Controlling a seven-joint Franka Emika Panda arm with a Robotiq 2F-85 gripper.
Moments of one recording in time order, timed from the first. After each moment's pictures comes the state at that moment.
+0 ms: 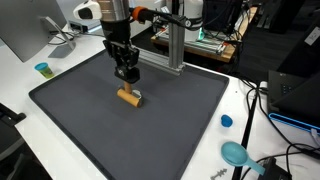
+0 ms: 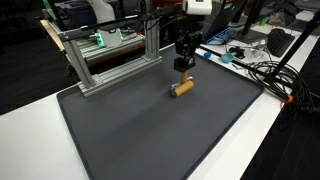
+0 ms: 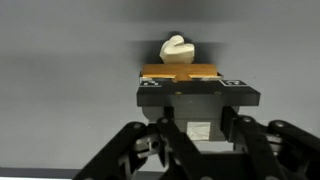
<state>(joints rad) 0.04 0.37 0.04 -1.88 -0.12 2.31 0.16</state>
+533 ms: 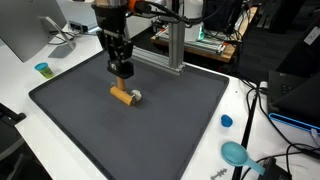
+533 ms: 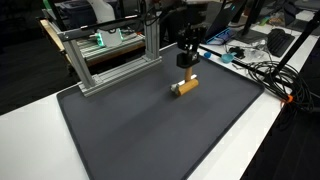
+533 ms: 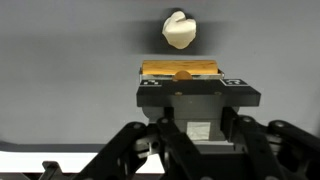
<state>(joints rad) 0.04 0.31 0.02 -1.91 -0.12 2.38 0.18</state>
